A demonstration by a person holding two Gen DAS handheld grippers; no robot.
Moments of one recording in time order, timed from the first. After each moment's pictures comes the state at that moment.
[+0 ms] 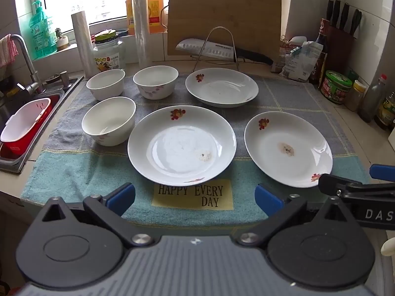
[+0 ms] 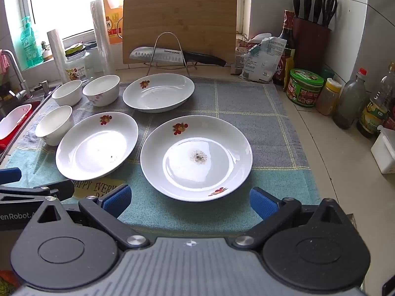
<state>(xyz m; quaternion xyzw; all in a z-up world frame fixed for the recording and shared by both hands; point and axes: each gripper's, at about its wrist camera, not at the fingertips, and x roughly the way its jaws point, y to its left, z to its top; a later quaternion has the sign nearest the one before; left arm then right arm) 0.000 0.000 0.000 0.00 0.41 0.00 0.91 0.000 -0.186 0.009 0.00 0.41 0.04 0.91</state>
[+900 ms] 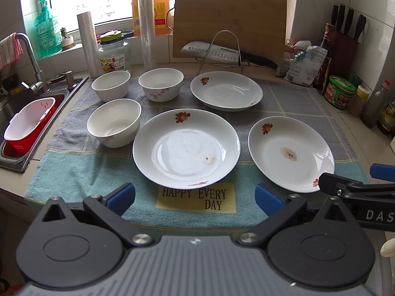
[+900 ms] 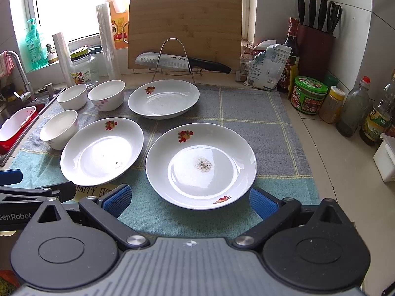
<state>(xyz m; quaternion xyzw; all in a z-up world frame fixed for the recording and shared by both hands) 0.000 0.003 0.007 -0.01 0.41 0.02 0.91 0.001 -0.182 0.015 -0.01 0.40 0.05 0.92</state>
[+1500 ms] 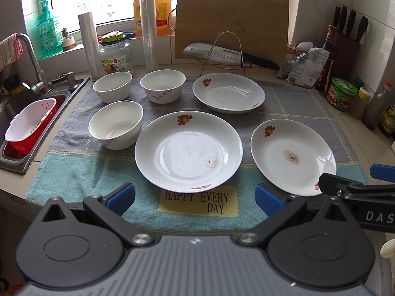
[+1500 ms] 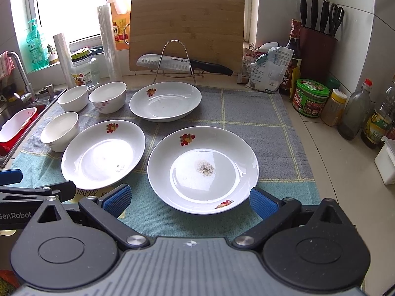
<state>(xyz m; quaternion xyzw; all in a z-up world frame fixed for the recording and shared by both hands) 0.003 0.008 0.008 -0.01 0.41 0.02 0.91 0.004 -0.180 0.016 -0.01 0.40 0.05 0.92</state>
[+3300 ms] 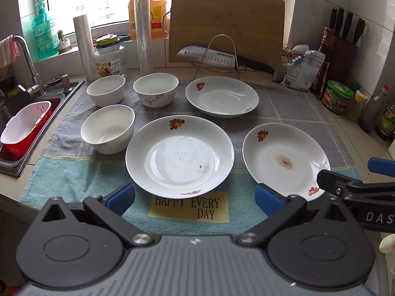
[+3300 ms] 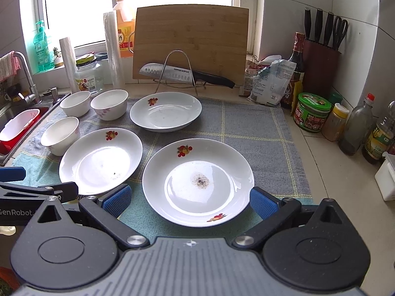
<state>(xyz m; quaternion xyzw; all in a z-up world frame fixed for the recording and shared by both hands) 0.008 -0.004 0.008 -0.01 0.40 0.01 0.92 0.008 -0.189 0.018 -0.03 0.37 0.07 0.93</state>
